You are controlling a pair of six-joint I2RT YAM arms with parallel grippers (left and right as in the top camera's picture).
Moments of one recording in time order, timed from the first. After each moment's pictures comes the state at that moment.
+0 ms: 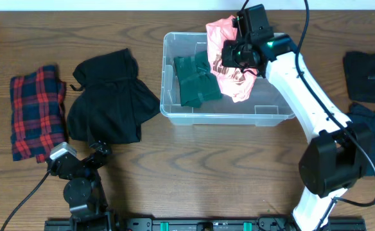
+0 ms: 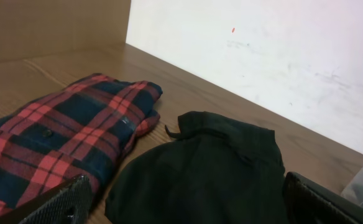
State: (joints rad) left arm 0.20 0.04 0.02 -0.11 -0.20 -0.33; right arm 0.34 1.95 1.72 -0.75 -0.09 0.42
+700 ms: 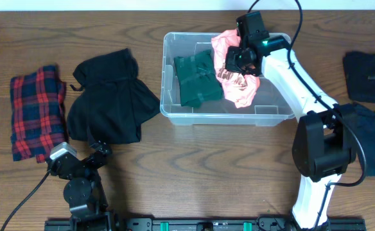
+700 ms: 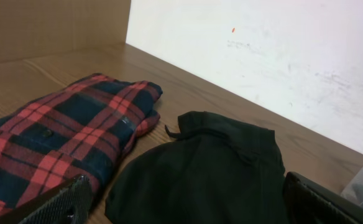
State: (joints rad) left arm 0.20 0.04 0.02 -0.11 -0.20 -0.33; right arm 0.30 2.07 1.71 -0.76 -0.06 0.47
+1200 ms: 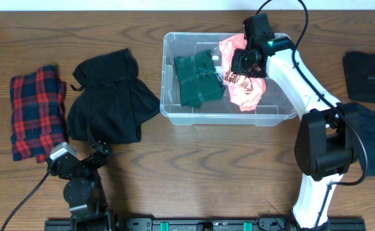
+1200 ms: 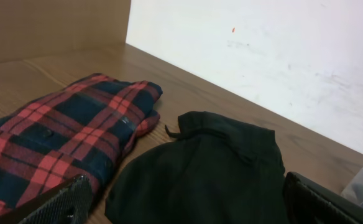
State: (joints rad) left arm 0.20 0.04 0.02 -0.11 -0.20 -0.33; right arm 0.27 2.07 1.69 -0.77 -0.04 0.47
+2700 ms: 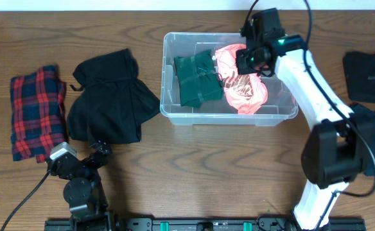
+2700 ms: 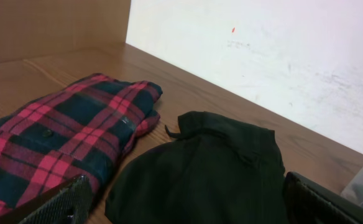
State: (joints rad) left arm 0.20 0.04 0.02 -0.11 -0.20 -0.33; right arm 0.25 2.01 1.68 -0.80 -0.09 0.12
